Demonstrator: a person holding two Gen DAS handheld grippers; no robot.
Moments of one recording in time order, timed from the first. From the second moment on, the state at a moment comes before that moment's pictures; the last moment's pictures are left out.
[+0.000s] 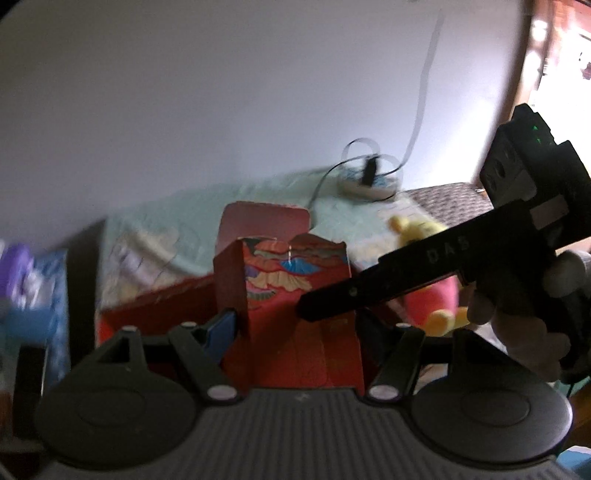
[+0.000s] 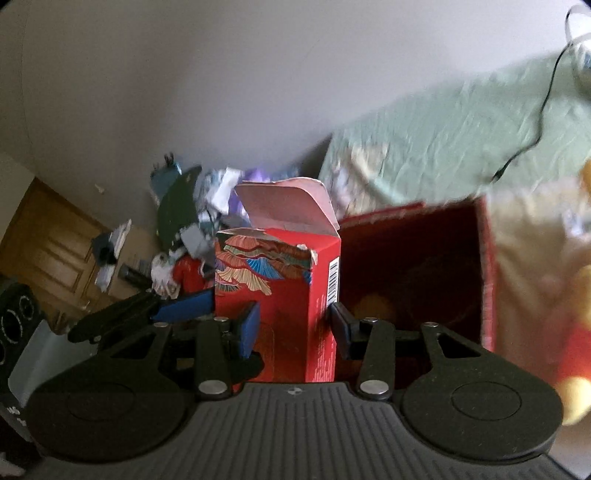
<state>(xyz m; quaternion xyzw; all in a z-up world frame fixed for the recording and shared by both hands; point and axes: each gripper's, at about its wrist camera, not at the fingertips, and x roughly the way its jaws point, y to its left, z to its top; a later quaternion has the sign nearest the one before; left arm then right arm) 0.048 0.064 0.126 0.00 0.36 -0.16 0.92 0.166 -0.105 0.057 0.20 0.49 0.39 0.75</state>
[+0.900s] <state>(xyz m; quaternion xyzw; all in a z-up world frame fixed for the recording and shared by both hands) 0.116 0.093 0.032 -0.05 0.55 -0.06 0.83 0.203 -0.056 -0.022 0.17 0.63 0.34 0.67</state>
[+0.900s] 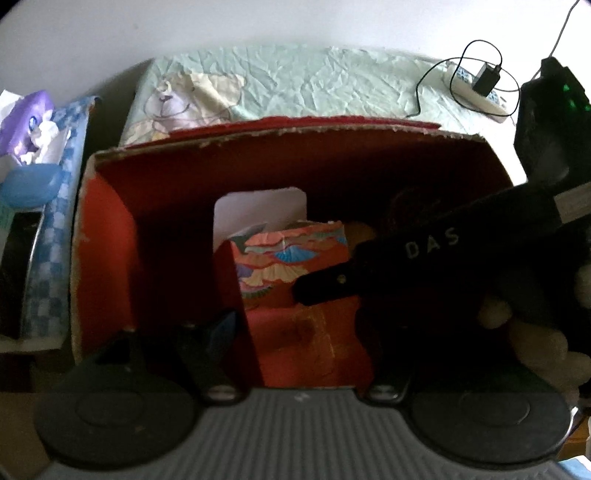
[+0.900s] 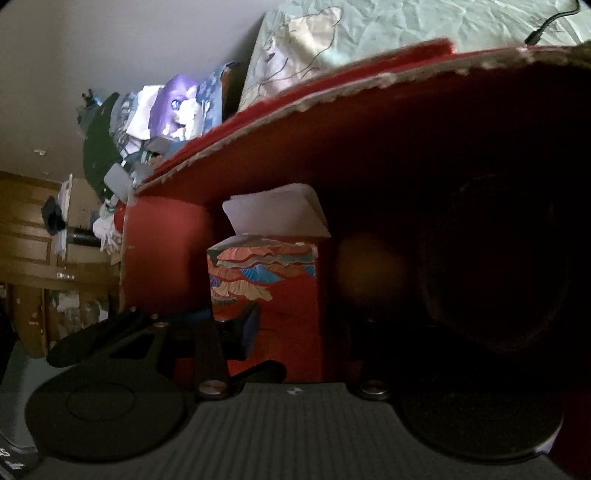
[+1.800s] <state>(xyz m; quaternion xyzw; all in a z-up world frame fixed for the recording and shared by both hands) 0.126 0.088 0.024 -0.03 0.56 -0.07 0.82 0.194 -0.069 -0.029 0.21 0.65 0.31 0.66</state>
